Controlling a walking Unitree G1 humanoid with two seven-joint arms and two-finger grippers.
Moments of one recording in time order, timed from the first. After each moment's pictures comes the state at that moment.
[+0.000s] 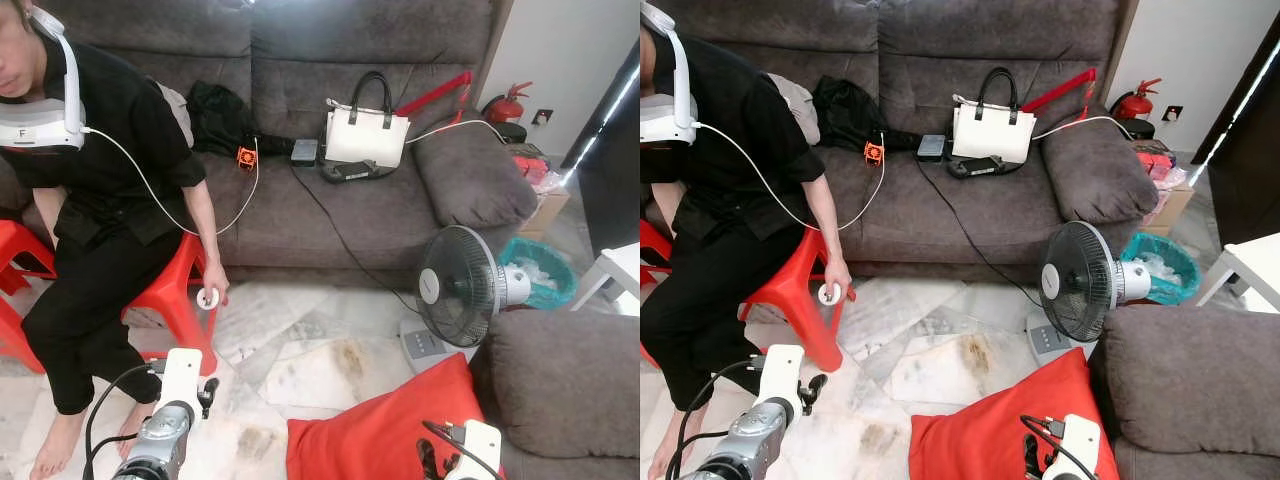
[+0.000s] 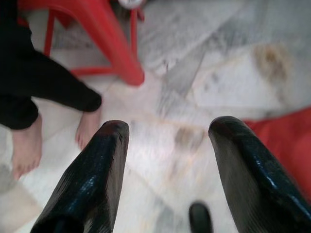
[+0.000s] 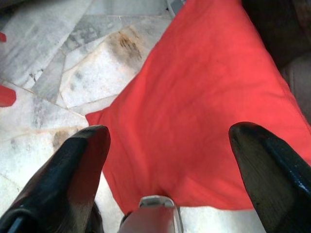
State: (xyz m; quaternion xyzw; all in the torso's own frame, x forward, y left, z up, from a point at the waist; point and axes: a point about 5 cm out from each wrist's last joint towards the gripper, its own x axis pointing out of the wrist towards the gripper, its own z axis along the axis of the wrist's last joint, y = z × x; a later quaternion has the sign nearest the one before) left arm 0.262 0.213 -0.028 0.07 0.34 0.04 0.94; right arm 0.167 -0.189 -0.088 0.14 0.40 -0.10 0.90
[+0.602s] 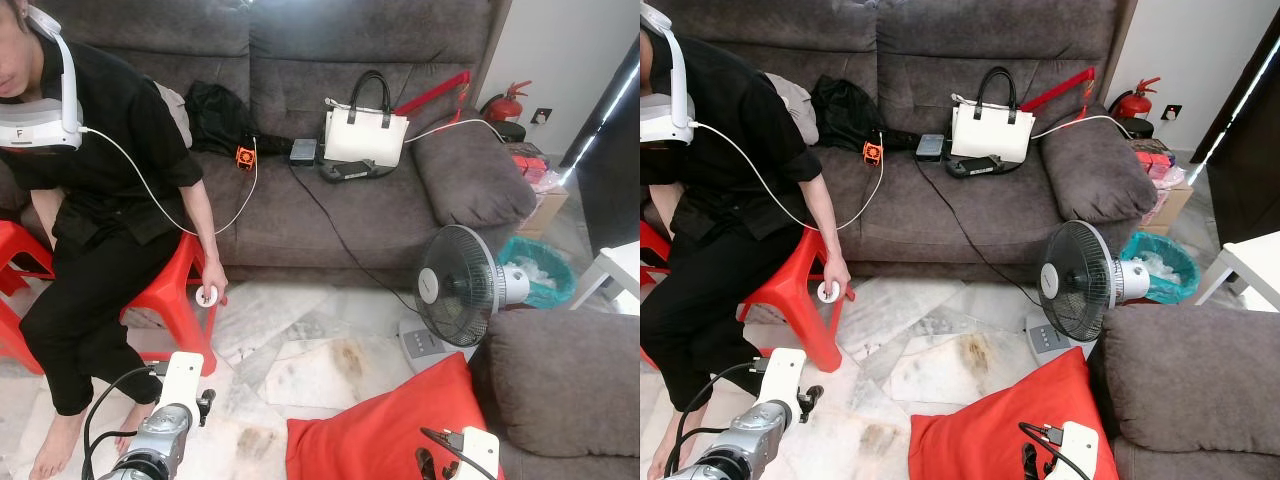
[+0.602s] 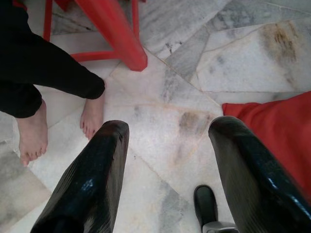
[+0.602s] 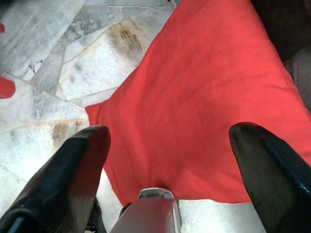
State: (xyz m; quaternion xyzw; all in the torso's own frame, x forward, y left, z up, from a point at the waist) left arm 0.262 0.213 -0.030 0.08 0.36 0.04 0.93; right arm 0.164 -0.187 -0.090 0.14 0.42 -0.10 0.89
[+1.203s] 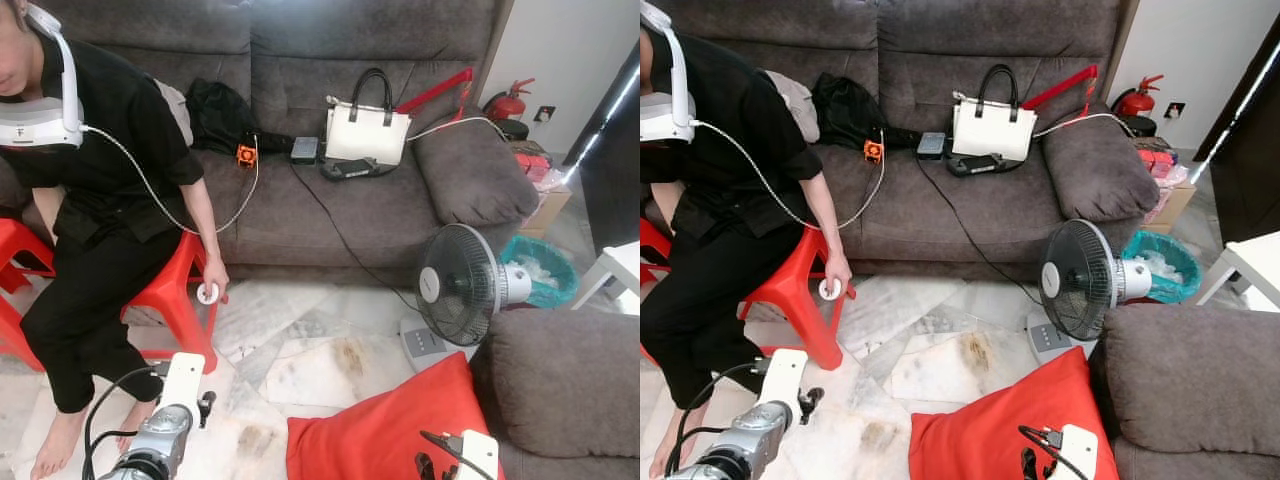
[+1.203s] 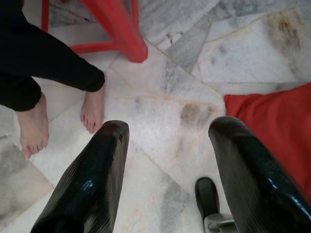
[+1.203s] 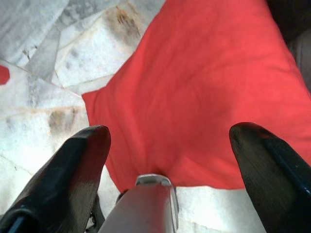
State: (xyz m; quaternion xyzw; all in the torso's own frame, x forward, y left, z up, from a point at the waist) left arm 0.265 0.213 -0.028 0.09 0.37 0.03 0.93; right arm 0.161 -0.187 -0.091 0.14 0.43 -0.10 0.89
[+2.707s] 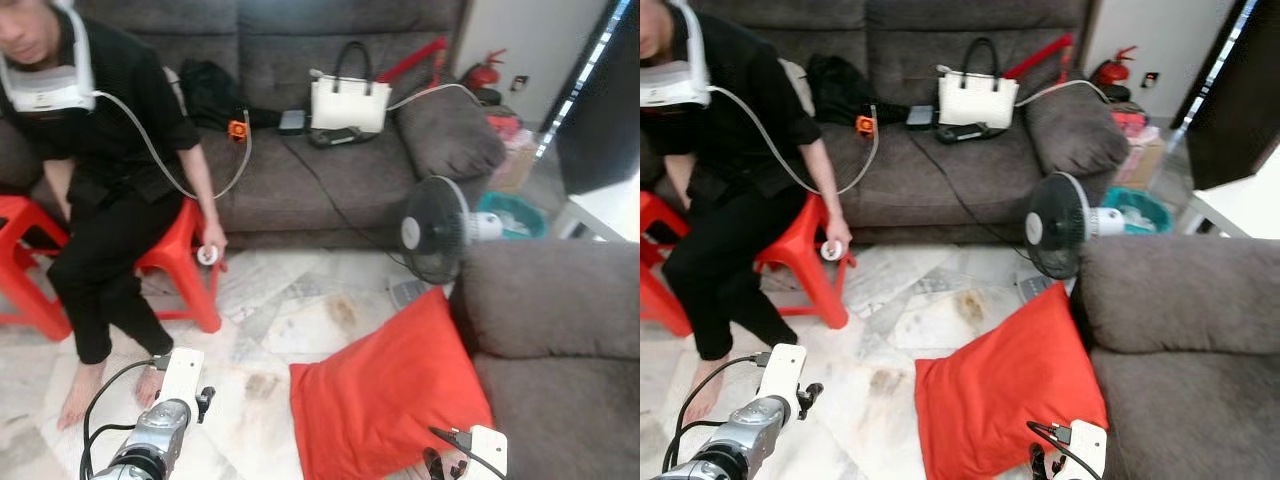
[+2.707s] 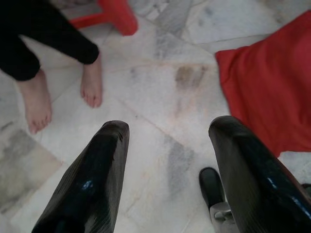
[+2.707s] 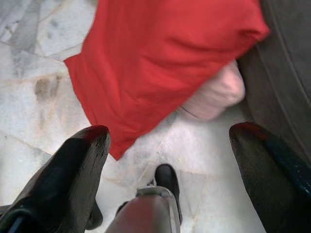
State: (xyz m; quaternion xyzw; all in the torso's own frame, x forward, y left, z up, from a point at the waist) left arm 0.267 0.215 -0.026 0.10 0.37 0.02 0.93; right arm 0.164 -0.199 -0.089 0.13 0.43 -0.10 0.89
